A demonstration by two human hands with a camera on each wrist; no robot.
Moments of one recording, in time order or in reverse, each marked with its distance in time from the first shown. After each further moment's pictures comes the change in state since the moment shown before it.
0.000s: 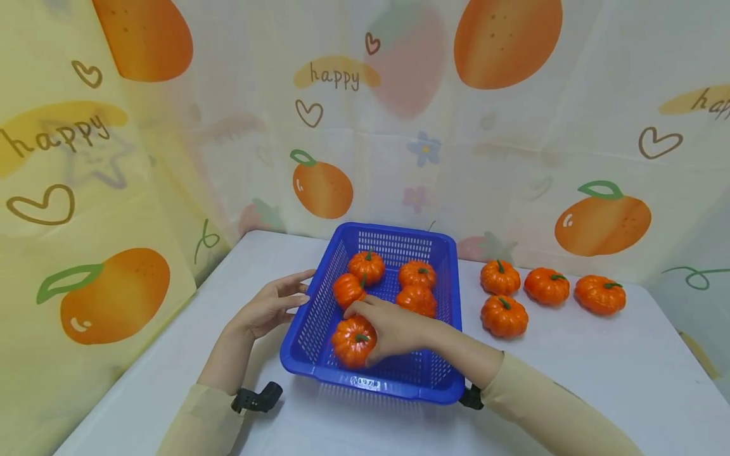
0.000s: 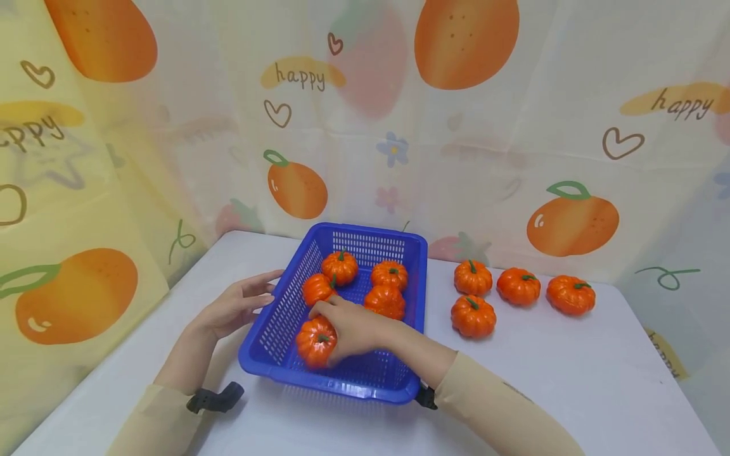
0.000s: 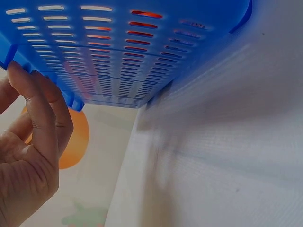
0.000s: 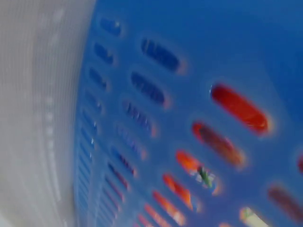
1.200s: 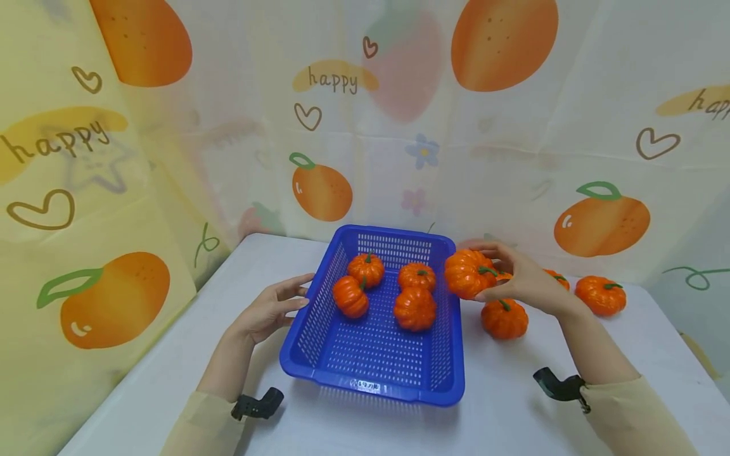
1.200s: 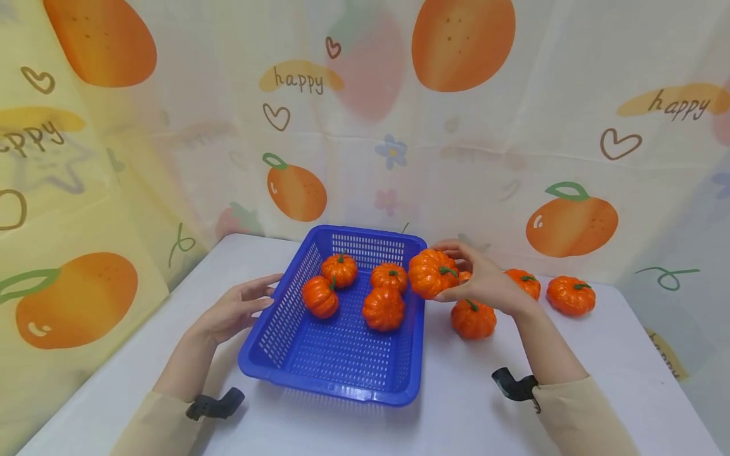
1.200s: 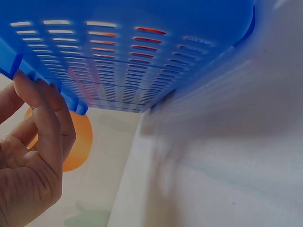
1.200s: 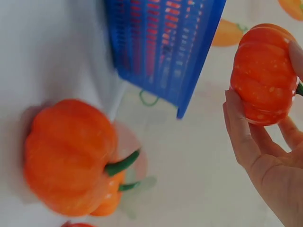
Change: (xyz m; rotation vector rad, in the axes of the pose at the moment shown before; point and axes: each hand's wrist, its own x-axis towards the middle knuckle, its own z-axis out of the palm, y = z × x) left_hand -0.003 0.003 0.004 0.031 0.034 -0.010; right_hand -0.127 0.106 -0.101 0.347 0.409 0.183
